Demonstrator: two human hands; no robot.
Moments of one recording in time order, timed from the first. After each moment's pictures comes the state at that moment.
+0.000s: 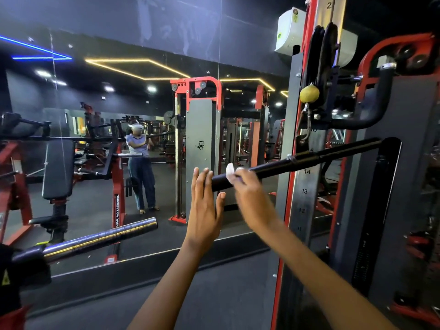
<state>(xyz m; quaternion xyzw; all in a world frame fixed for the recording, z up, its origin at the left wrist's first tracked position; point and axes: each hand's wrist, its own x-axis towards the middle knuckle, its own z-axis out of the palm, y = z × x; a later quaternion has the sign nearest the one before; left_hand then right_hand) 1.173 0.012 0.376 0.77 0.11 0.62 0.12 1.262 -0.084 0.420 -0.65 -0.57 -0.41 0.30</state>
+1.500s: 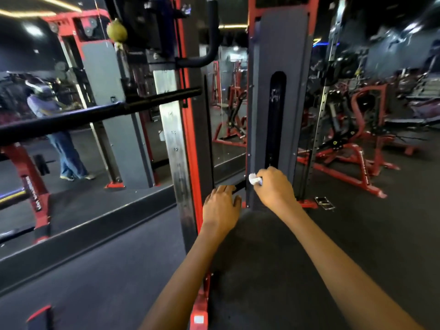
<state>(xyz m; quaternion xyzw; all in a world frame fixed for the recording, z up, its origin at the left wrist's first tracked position) 1.335 -0.385 0.301 0.93 0.14 0.28 0.19 1.411 -0.504 0.345 -0.91 -0.27 -0.20 0.24</state>
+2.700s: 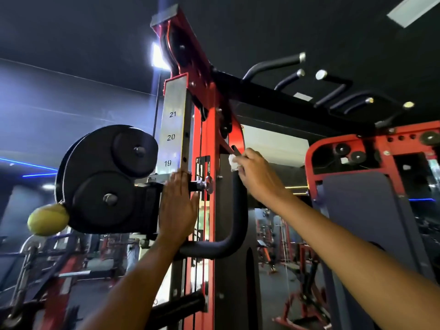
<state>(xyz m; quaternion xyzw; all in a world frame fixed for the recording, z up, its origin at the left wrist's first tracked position) 1.653 -0.074 0.669 0.70 0.21 0.66 -0.16 1.754 -0.255 0.737 -0.55 -0.52 -0.57 0.33</state>
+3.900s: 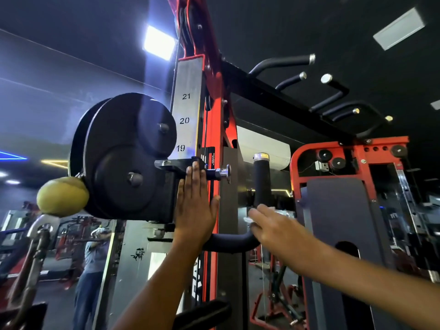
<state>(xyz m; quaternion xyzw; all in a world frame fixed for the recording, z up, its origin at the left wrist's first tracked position) 1.664 -0.060 0.643 0.70 0.22 0.65 -0.19 1.723 -0.257 0.630 -0.64 -0.54 -0.55 0.00</state>
